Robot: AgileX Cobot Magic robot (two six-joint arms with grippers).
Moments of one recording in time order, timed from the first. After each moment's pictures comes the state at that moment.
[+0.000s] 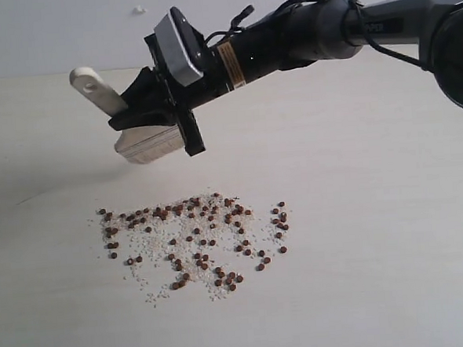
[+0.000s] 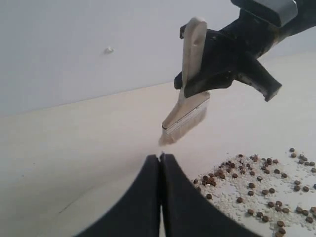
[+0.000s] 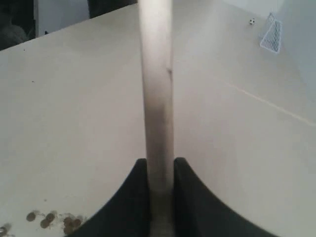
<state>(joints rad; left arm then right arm) -0.56 0.21 0.00 -0.56 0.03 0.58 0.46 2.38 -1.80 -1.70 -1.22 0.74</state>
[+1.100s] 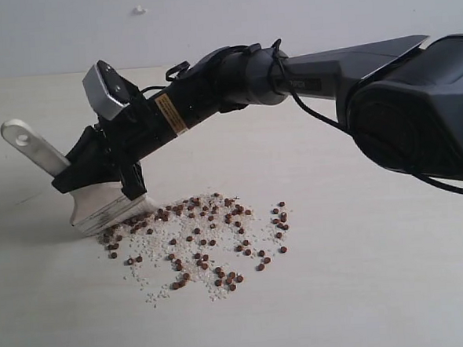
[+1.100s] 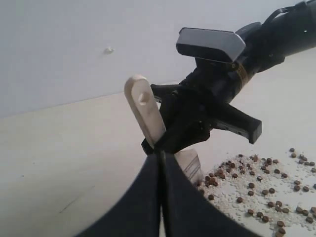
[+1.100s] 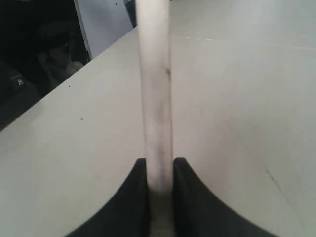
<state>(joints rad) -0.56 0.21 0.00 -0.56 0.03 0.58 0.61 2.55 -1.98 -1.73 -1.22 1.20</state>
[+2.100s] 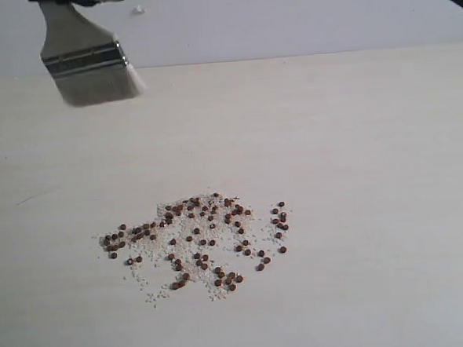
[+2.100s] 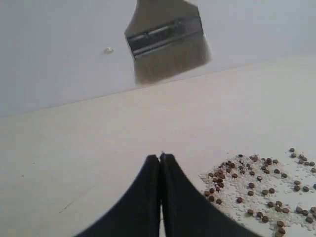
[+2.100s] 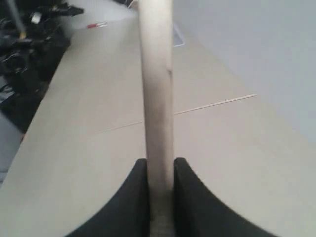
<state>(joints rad) -0.56 0.21 0.00 -0.56 0.03 0.58 0.58 2.18 -1.98 -1.76 -0.82 1.77</state>
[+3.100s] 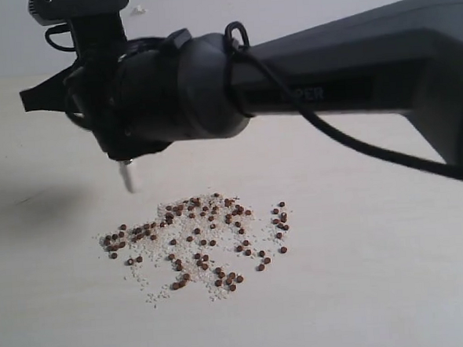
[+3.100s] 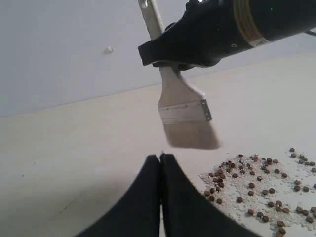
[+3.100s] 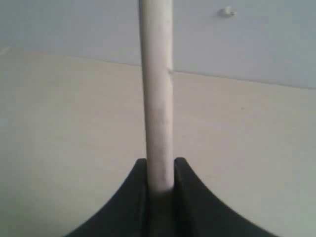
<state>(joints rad) -0.56 0.21 0.00 -0.56 0.03 0.58 1.00 2.14 -1.62 -1.43 0.57 1.81</state>
